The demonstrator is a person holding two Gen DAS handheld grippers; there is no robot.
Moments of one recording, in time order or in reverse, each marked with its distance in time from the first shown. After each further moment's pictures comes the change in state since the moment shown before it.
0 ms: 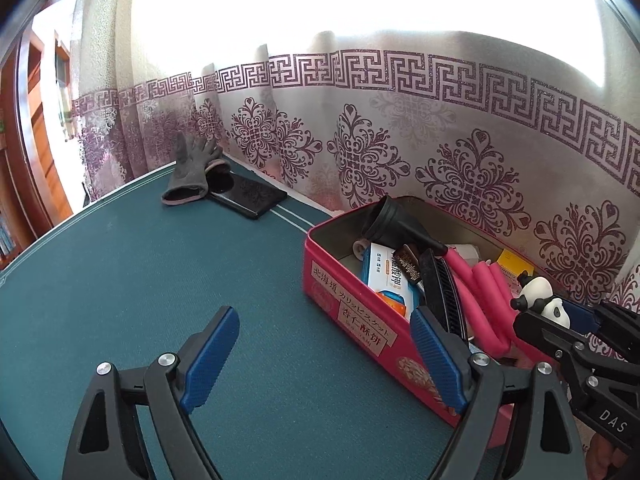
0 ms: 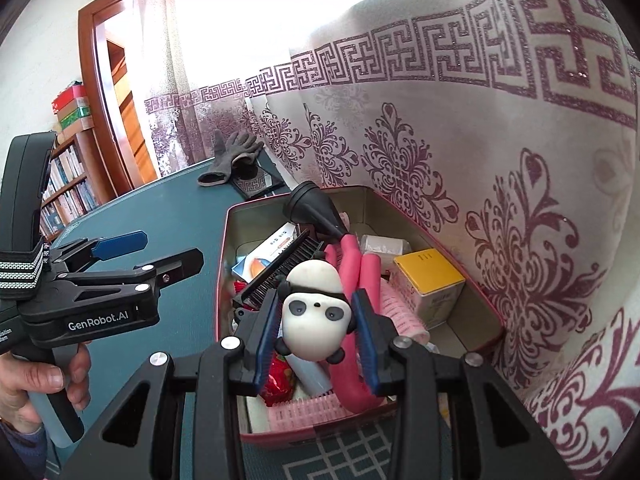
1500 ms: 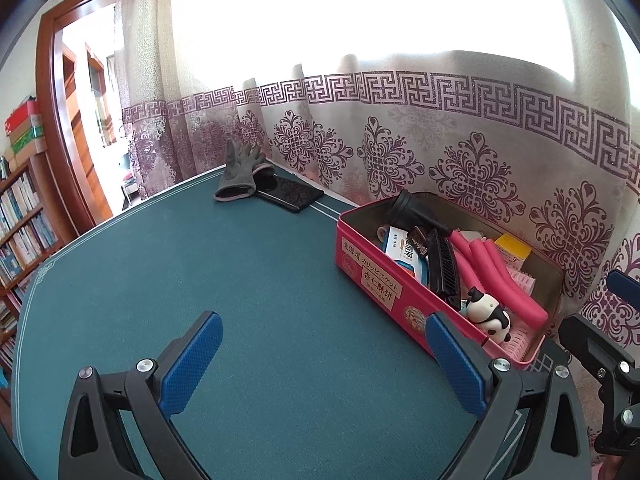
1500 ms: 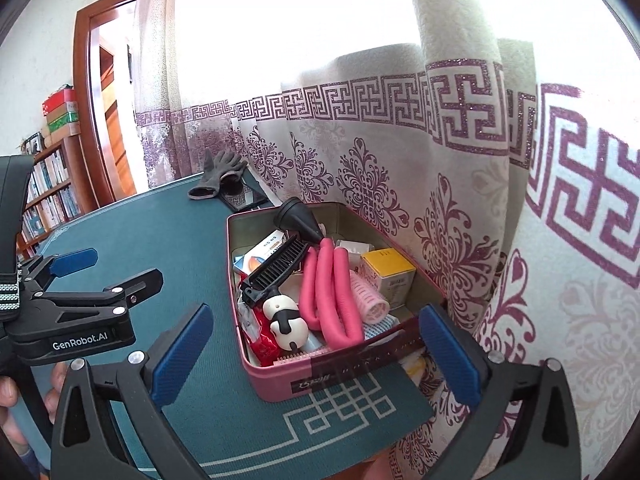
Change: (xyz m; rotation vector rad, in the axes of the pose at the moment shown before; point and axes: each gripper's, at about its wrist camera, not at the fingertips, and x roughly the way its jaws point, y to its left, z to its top) left arm -0.062 -0.020 -0.028 0.008 -0.030 0.166; right arm -0.068 0.014 -0.019 -0.008 -0.082 -0.127
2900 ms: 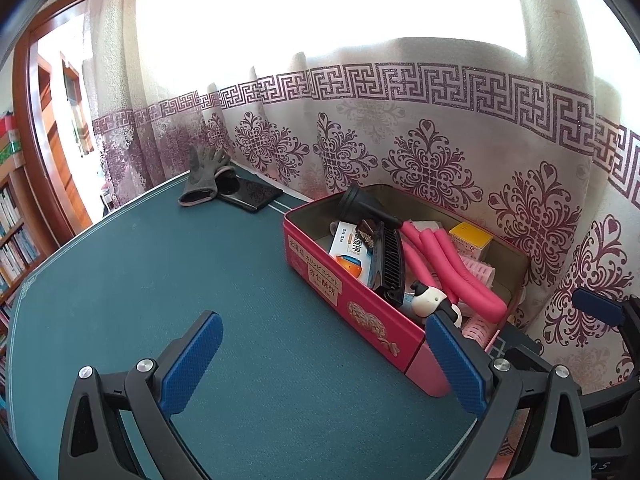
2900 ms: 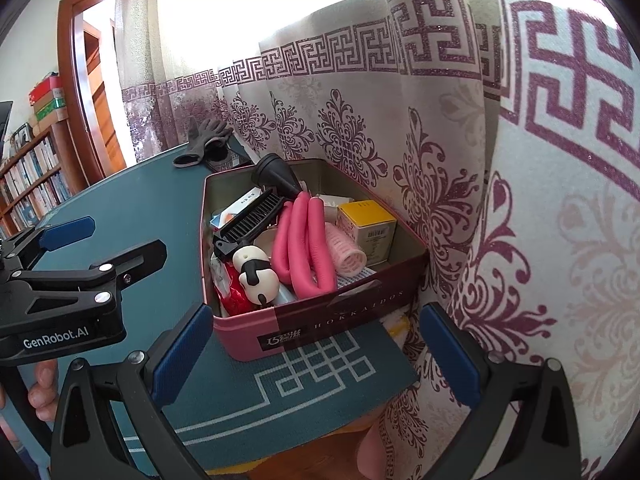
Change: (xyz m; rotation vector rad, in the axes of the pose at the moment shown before) left arm -0.003 -0.032 -0.001 0.041 0.011 -0.078; right arm 0.008 -0.018 -0.018 0.020 0.120 -0.017
